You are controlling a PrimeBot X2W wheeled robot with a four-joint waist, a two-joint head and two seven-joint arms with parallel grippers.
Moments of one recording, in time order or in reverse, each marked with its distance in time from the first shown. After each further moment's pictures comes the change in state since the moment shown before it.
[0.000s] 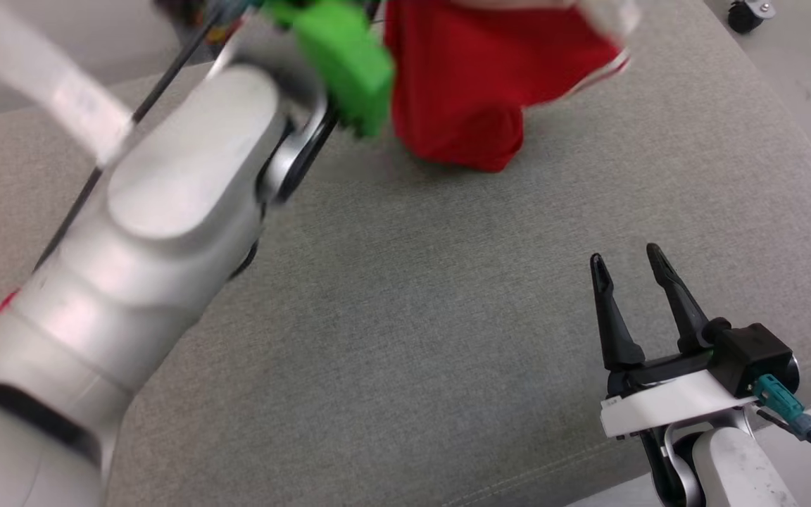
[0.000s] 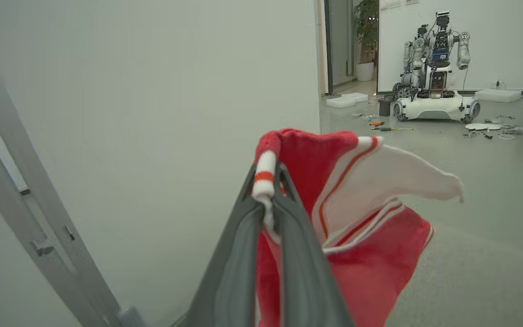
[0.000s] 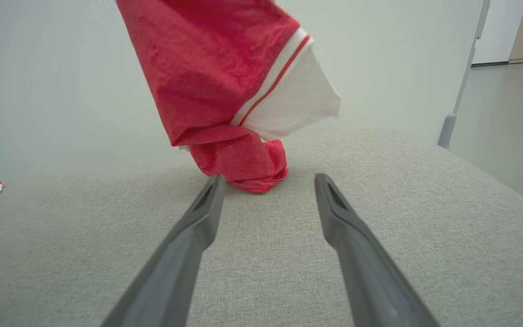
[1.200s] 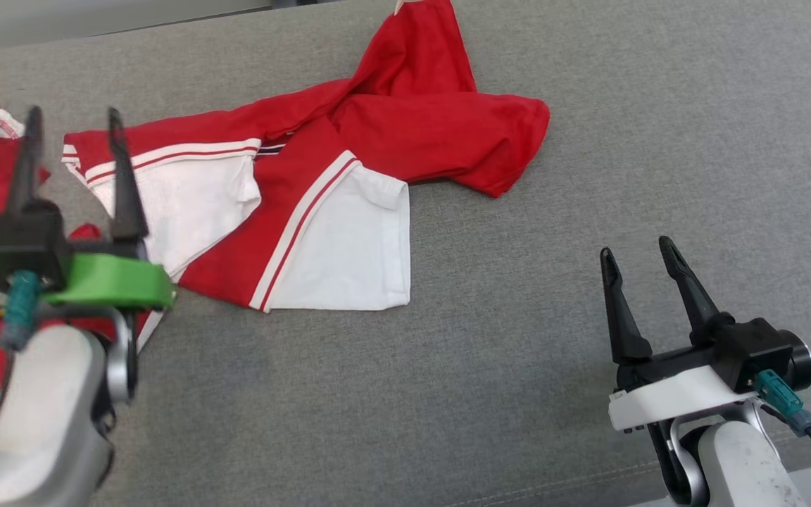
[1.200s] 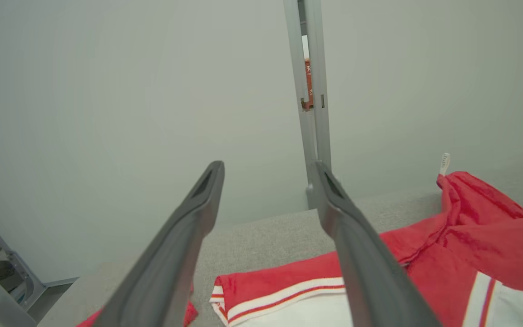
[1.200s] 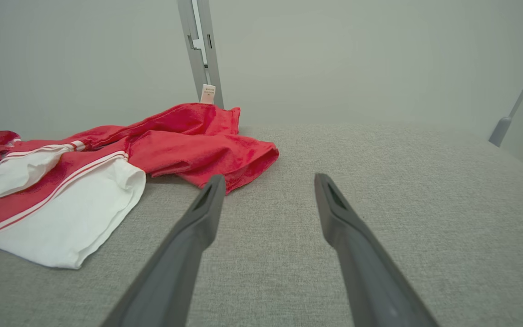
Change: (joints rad) left arm 0.726 0.320 0.514 -0.425 0.318 0.324 -0.102; right arm -0.011 0.000 -0.035 0.005 -0.082 0.000 0.000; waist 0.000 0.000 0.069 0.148
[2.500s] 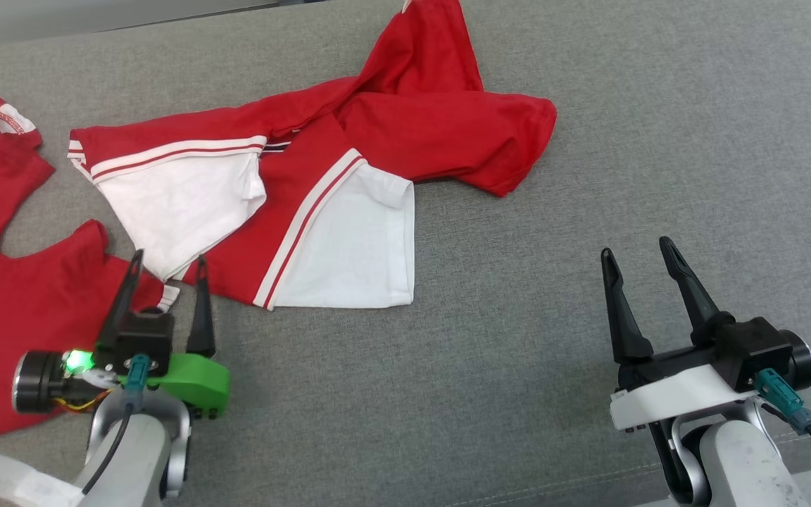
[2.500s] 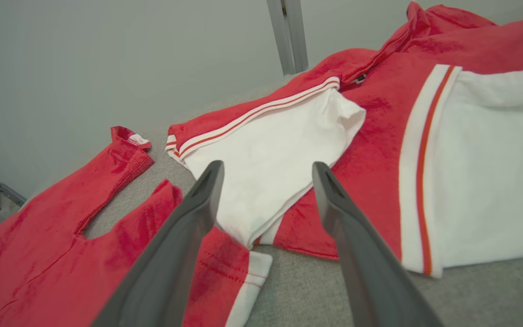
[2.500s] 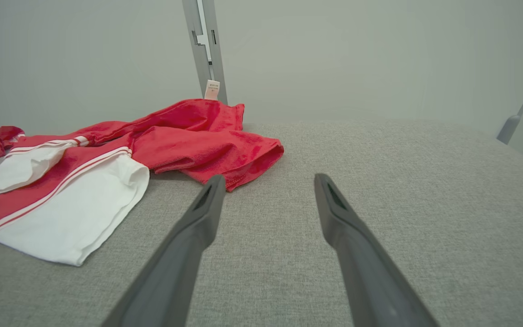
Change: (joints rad) left arm 0.183 -0.192 0.036 0.233 0.217 -0.088 0.000; right arm -0.003 -0.006 0.003 0.010 0.003 0.000 0.000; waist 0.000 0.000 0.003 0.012
